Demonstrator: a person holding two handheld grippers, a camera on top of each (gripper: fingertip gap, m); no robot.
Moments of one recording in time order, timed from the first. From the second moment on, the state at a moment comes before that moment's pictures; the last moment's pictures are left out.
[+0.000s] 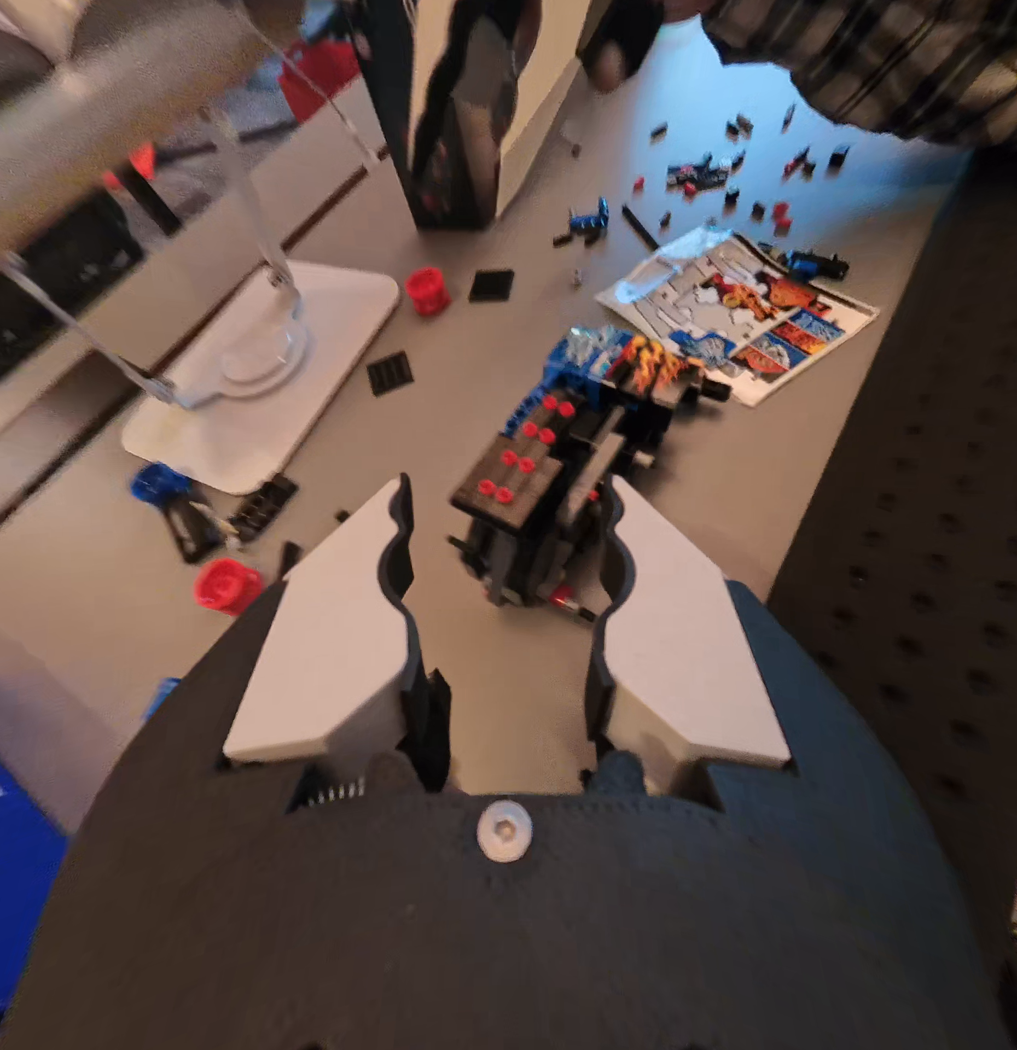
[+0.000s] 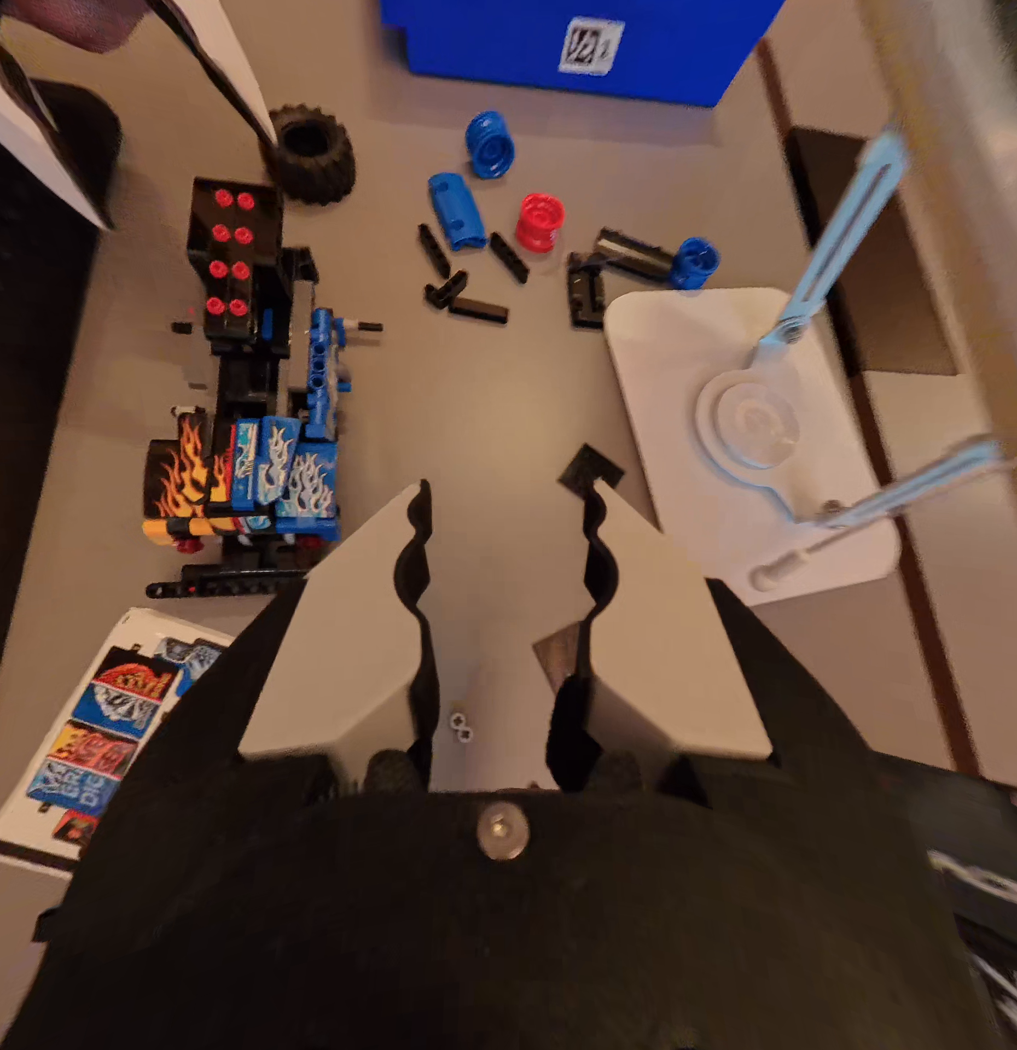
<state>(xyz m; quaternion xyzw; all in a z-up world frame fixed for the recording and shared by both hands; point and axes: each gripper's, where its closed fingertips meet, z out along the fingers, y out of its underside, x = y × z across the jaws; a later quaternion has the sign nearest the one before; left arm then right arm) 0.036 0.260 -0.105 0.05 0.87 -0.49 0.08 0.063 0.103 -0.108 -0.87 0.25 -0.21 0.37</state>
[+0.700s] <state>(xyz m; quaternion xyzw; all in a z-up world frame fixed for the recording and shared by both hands) 0.178 0.057 -0.013 0.18 0.83 -0.46 0.27 0.173 -0.050 0.006 -0.76 0.46 -0.36 0.27</state>
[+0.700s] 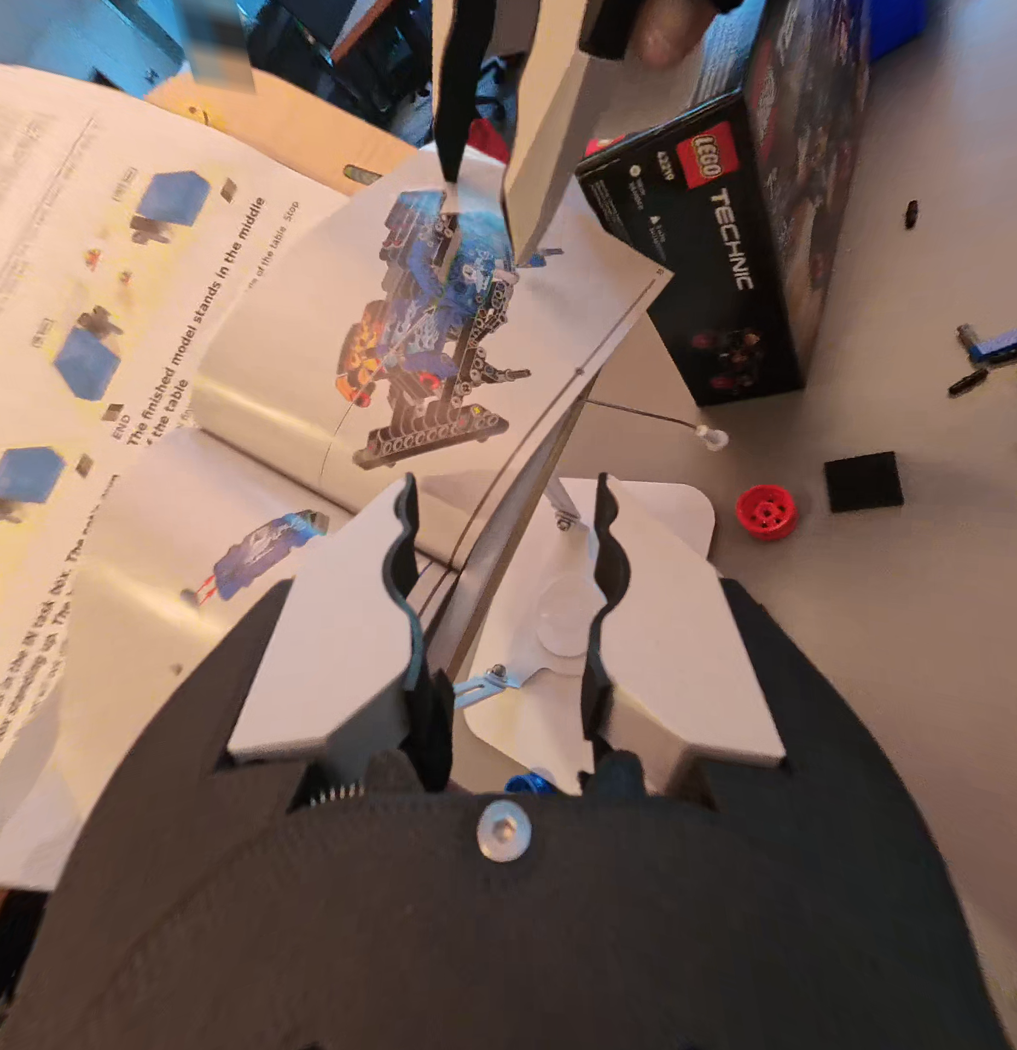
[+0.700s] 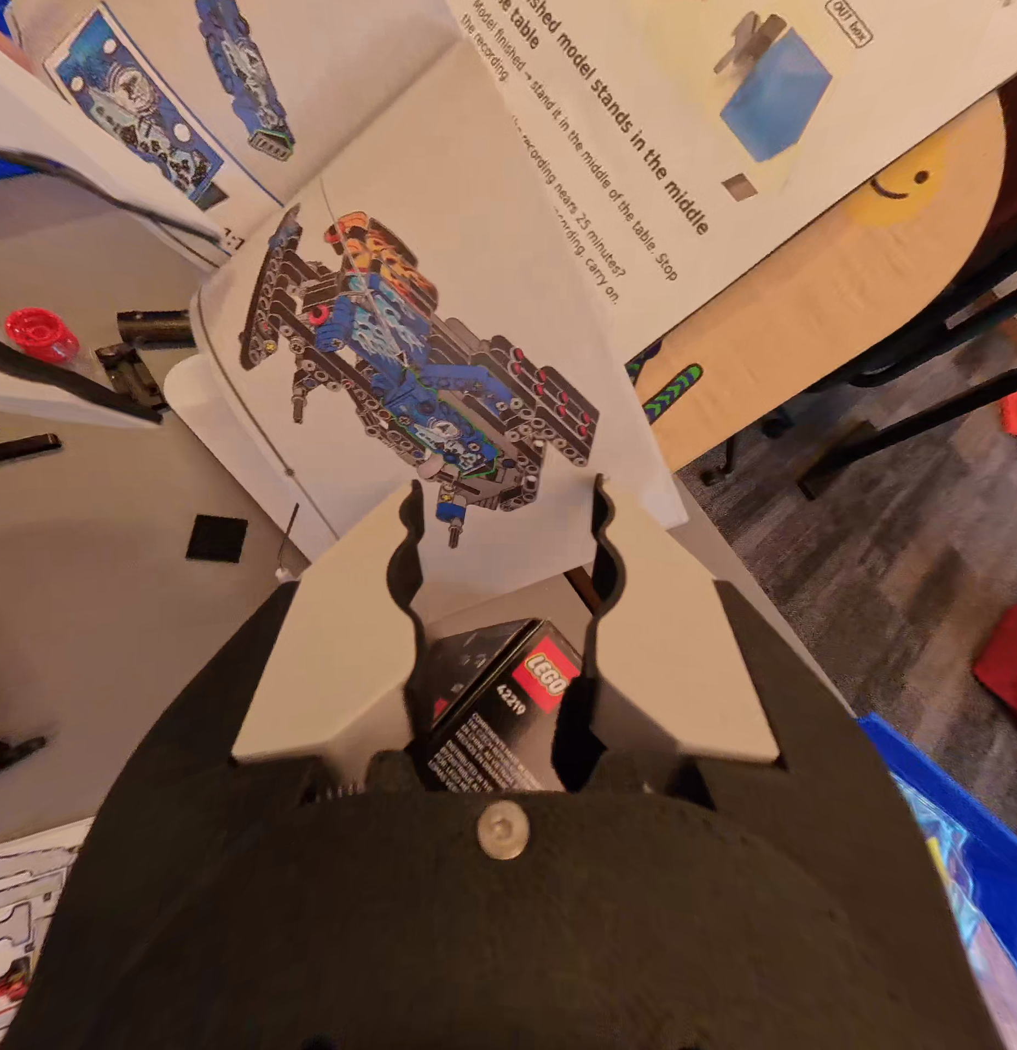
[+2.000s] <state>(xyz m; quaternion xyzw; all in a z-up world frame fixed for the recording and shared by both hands) 0.180 0.049 -0.033 0.19 0.82 -0.47 0.27 0.188 -0.064 0.003 -0.75 0.45 -0.43 0.21</state>
